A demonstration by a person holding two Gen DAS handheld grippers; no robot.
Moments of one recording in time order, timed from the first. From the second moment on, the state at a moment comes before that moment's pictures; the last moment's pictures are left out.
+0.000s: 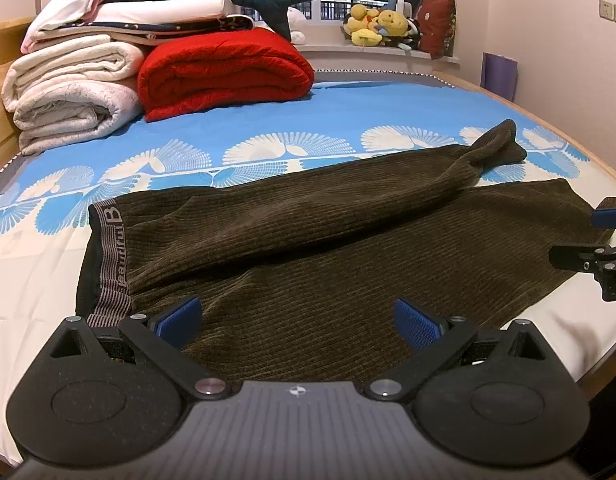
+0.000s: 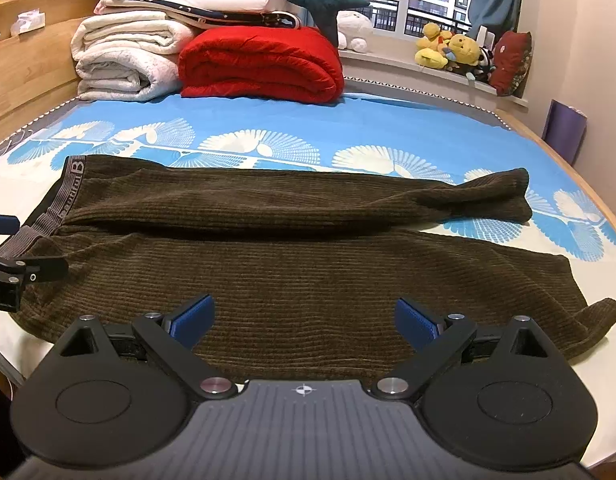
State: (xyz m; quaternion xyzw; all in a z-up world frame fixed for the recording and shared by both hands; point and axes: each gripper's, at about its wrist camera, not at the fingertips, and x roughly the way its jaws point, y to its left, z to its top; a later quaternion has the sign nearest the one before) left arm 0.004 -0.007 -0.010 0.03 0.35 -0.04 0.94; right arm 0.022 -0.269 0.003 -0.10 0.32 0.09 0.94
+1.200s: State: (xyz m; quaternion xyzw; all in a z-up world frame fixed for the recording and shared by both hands) left arm 0.126 0.237 -0.052 -0.17 0.50 0.12 0.84; right arm 0.105 -0.550 -0.045 0.27 0.41 -0.25 0.83
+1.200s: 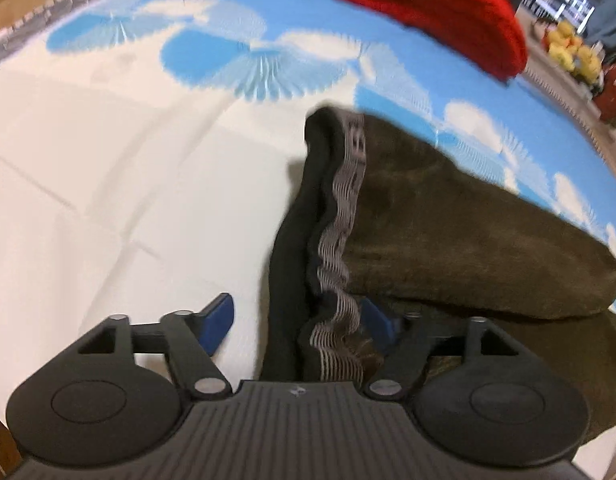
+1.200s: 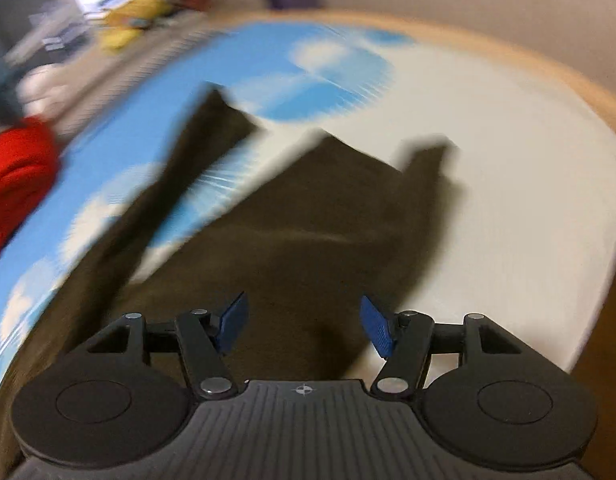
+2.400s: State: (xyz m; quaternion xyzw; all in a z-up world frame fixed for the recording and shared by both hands) left arm 0.071 0.260 -0.074 -0.18 0.58 0.16 0.78; right arm 0.077 -0.592 -0.077 0.40 0.43 -0.28 0.76
